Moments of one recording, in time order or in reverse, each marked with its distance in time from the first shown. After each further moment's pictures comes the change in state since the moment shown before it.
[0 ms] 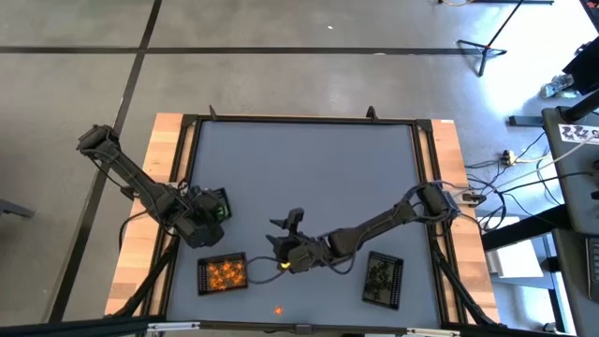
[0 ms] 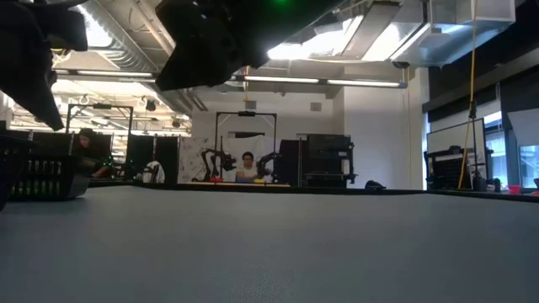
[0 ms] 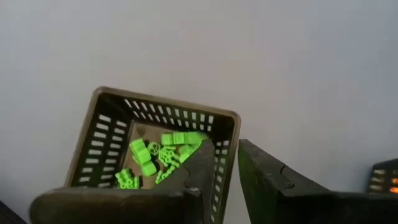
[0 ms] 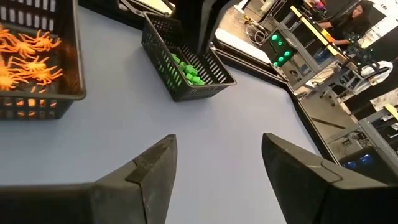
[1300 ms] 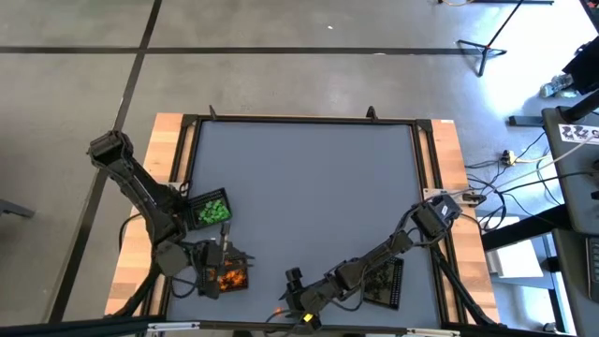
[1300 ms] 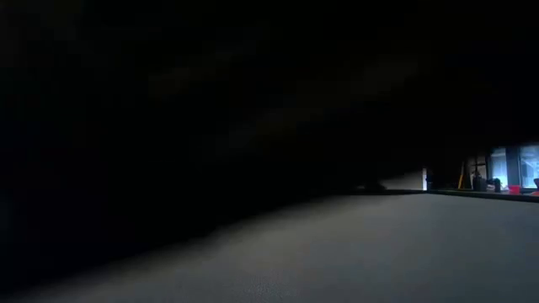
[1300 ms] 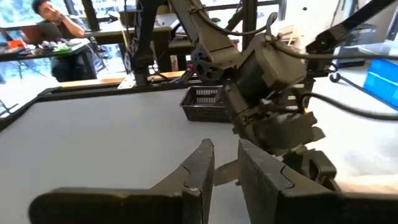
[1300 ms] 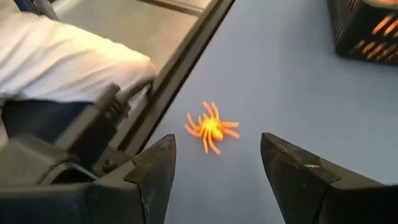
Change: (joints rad) left arm -0.233 0.265 -0.001 1.336 -0.324 1.051; right arm 0.177 0.144 0.000 0.057 -0.682 0.284
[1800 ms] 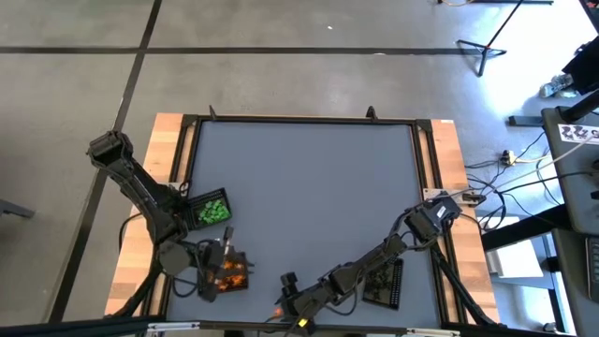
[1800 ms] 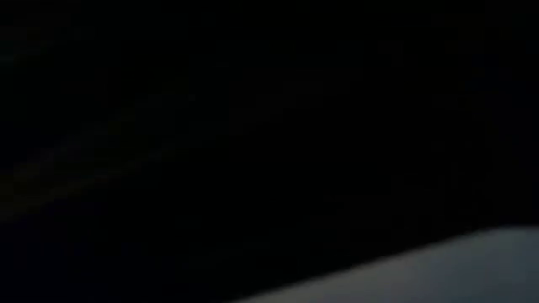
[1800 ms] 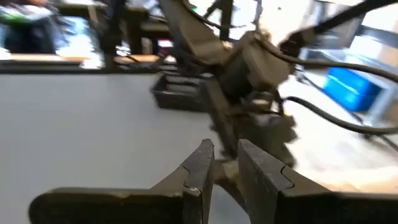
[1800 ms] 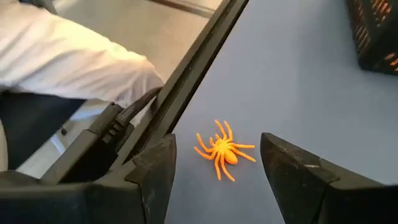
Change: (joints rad) left arm 0.017 0.000 0.000 -0.023 0.129 -0.127; right arm 0.000 0.091 0.109 -0.030 0.012 -0.017
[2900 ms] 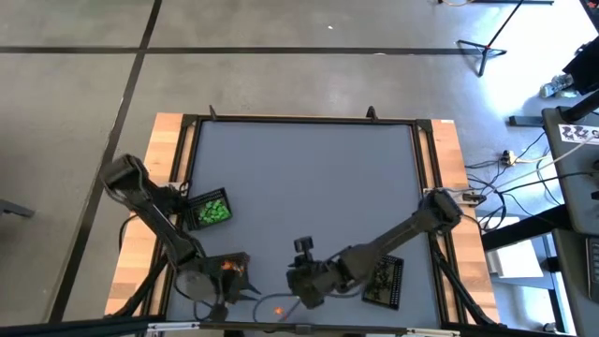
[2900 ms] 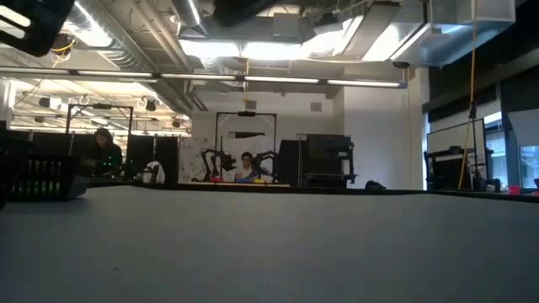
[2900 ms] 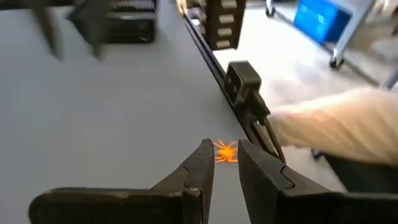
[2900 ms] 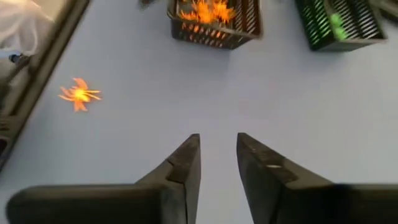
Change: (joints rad) left arm -0.001 0.330 0.065 0.061 0.223 -0.051; right arm -0.046 -0.260 0.196 -0.792 0.271 0.005
